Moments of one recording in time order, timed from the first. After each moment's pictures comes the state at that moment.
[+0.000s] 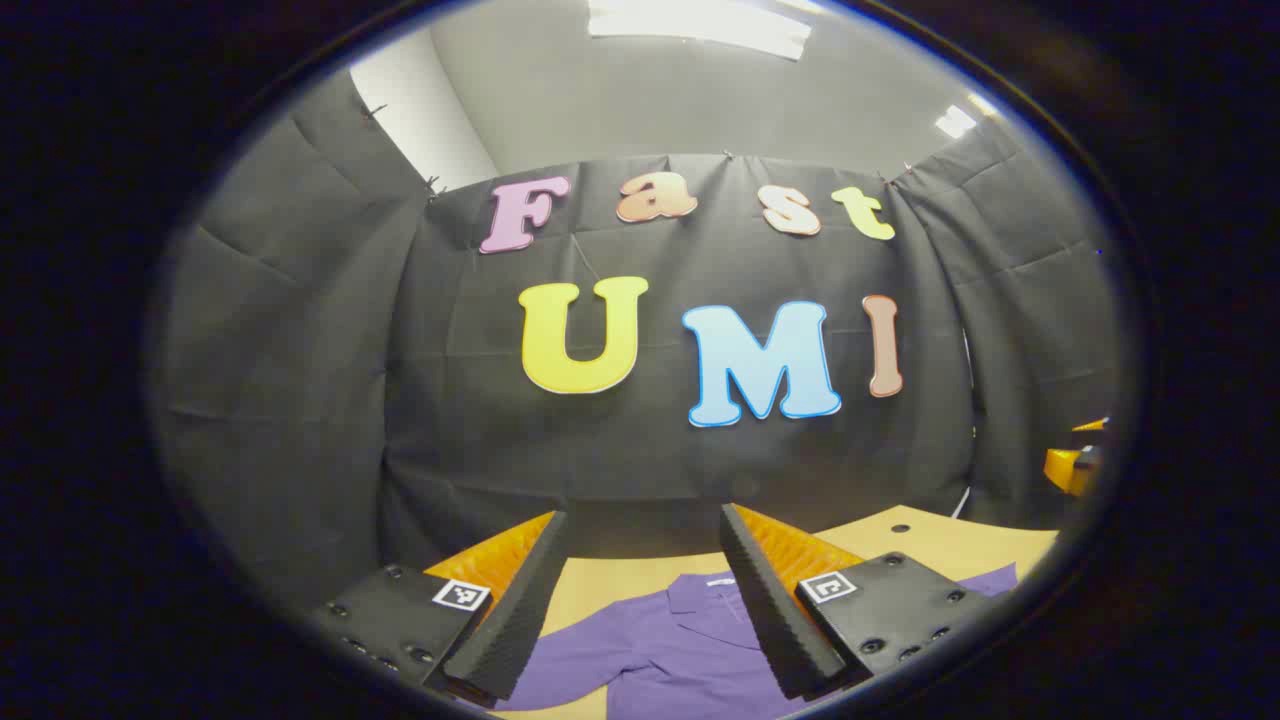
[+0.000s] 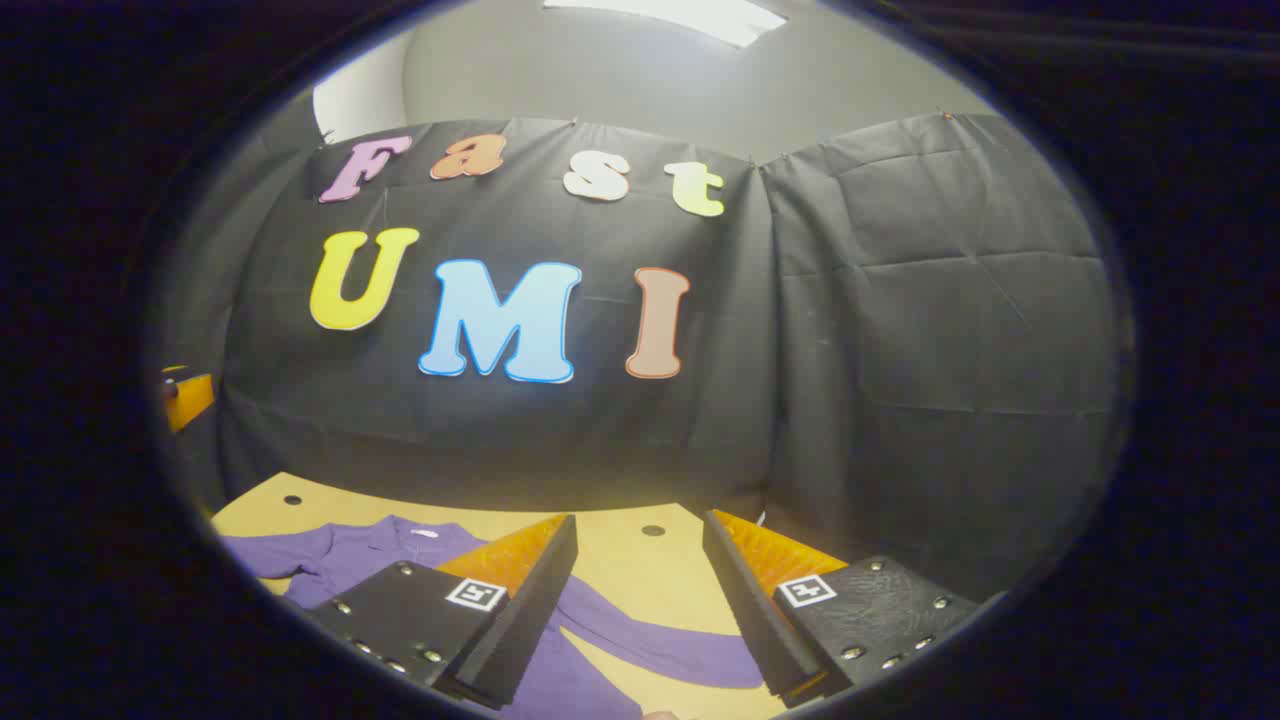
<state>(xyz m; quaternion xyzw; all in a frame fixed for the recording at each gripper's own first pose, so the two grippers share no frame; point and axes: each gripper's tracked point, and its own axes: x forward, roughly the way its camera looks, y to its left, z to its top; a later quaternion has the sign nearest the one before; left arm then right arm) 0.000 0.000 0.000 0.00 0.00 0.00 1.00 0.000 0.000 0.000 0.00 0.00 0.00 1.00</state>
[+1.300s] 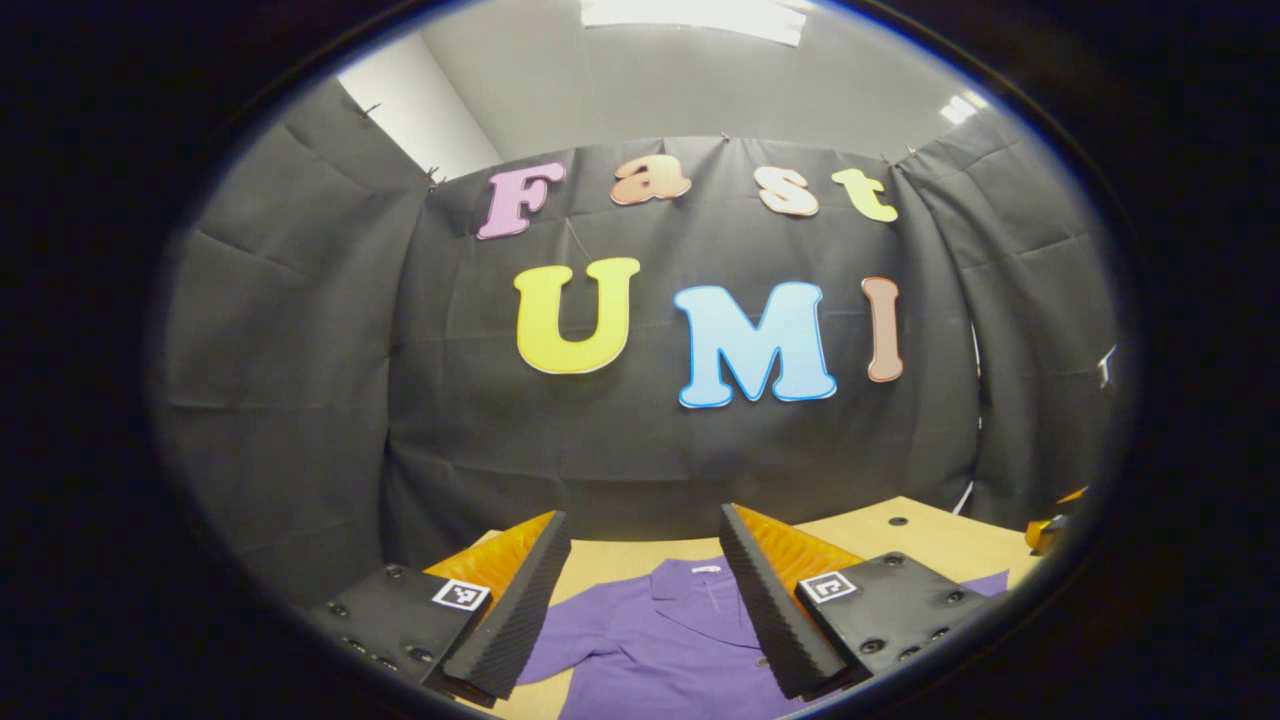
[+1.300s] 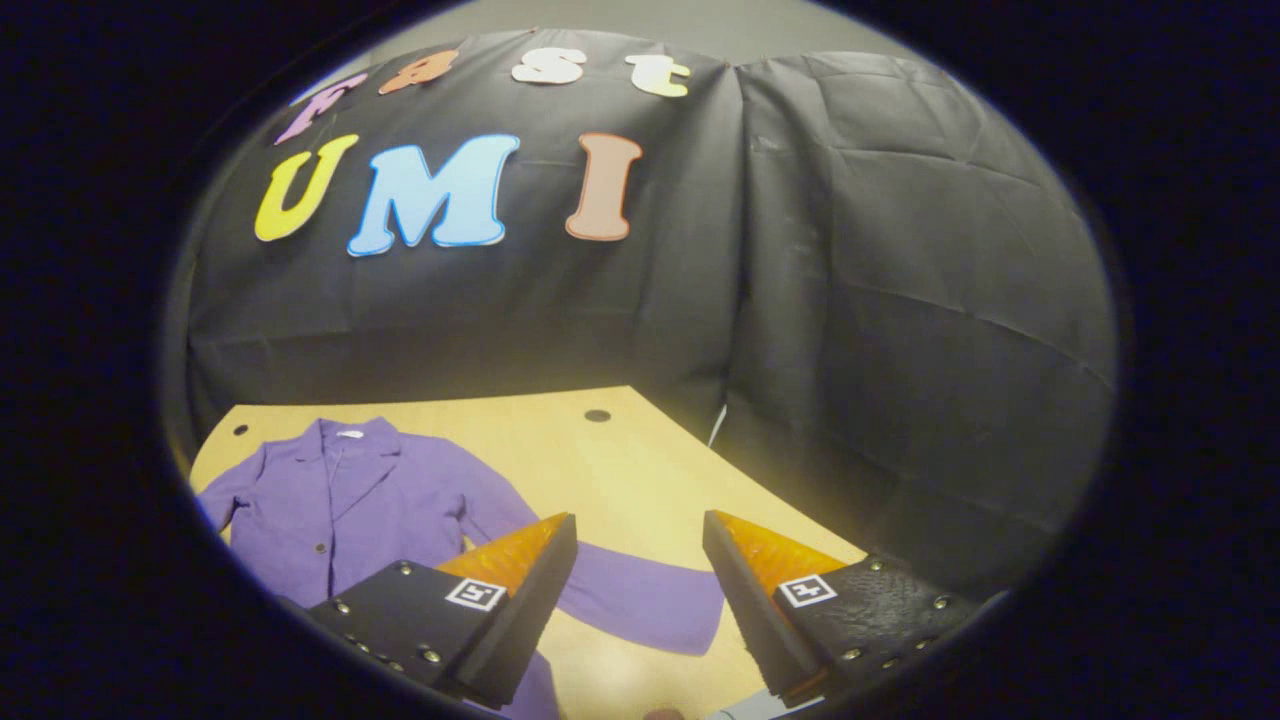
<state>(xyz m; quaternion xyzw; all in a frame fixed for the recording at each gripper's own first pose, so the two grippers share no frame) 0.003 -0.054 -0.022 0.01 0.02 0.03 1.00 0.033 -0.078 -0.143 0.00 0.19 -0.04 0.98</state>
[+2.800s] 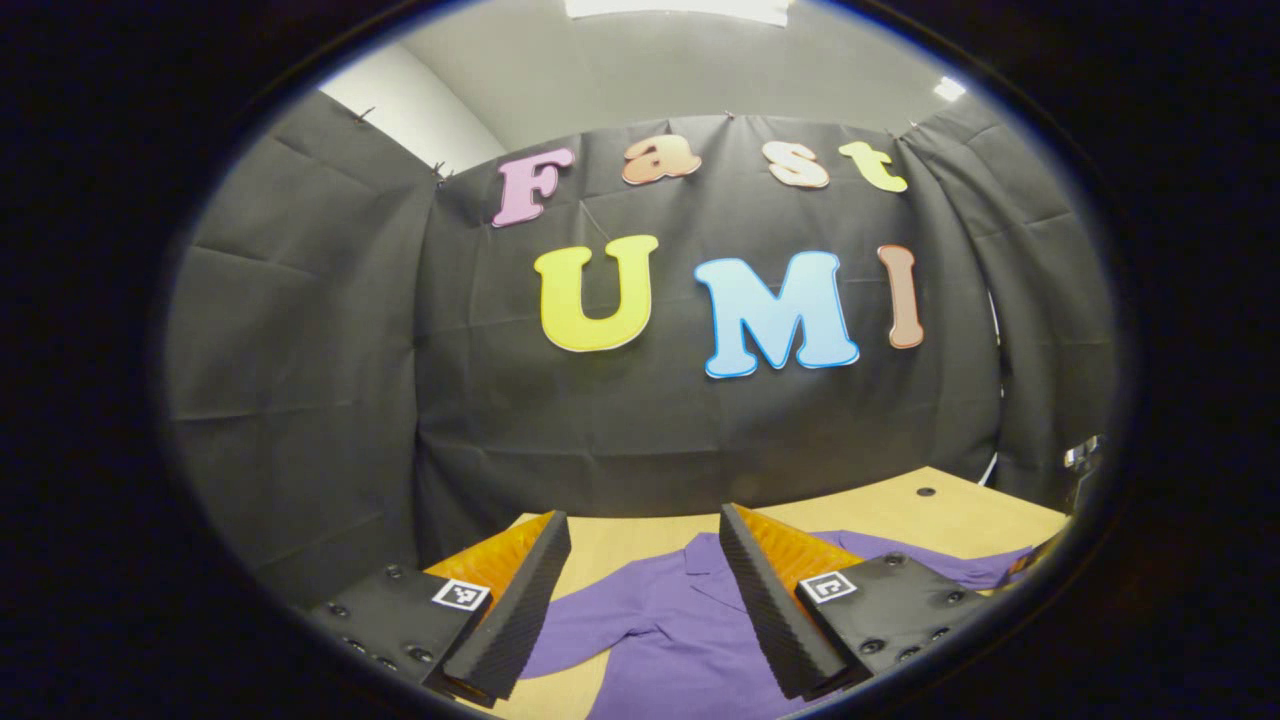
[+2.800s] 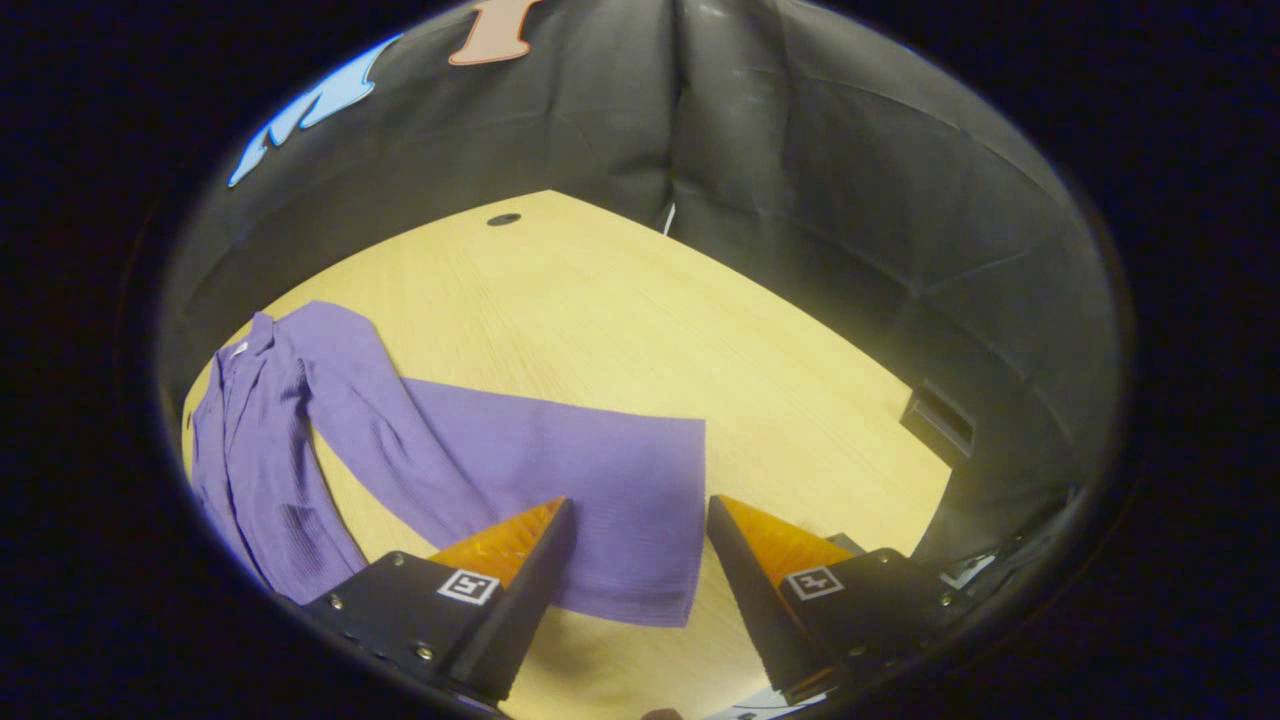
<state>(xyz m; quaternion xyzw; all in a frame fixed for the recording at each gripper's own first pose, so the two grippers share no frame) -0.015 -0.029 -0.051 0.03 0.06 0.06 1.00 0.038 -0.121 -0.327 0.07 0.43 -0.10 0.90</state>
